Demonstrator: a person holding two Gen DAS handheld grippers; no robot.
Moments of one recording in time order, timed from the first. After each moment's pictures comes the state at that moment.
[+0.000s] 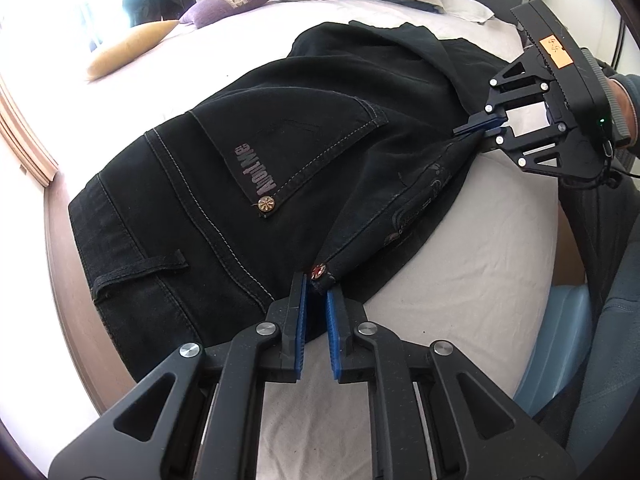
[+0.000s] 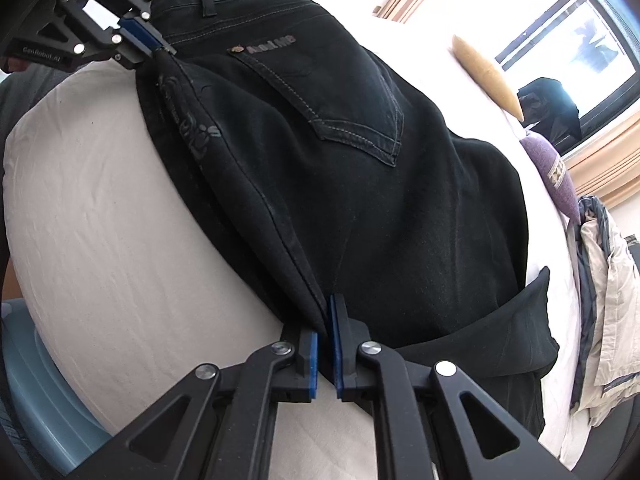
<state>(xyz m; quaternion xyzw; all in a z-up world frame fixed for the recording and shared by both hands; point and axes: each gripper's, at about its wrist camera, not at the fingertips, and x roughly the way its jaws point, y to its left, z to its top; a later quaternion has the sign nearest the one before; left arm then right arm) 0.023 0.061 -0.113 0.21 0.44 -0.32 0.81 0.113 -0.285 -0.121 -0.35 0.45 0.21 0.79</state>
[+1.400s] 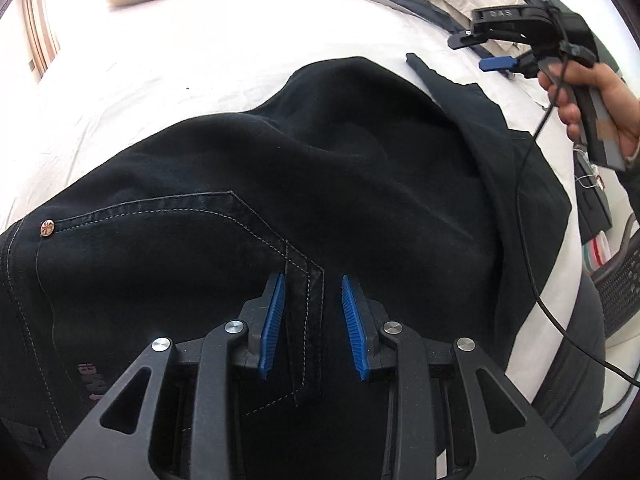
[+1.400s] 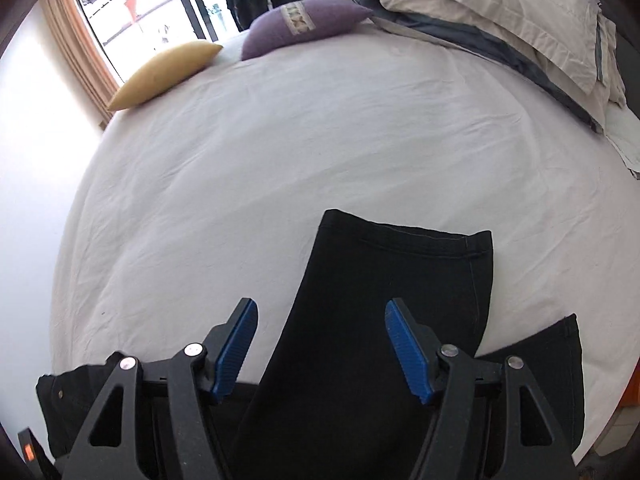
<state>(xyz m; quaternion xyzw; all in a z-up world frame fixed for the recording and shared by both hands) 0.168 -0.099 -0.114 0.04 0.52 -0.25 0.81 0.354 -0.558 -0.053 0.14 0.52 -0.08 0.84</state>
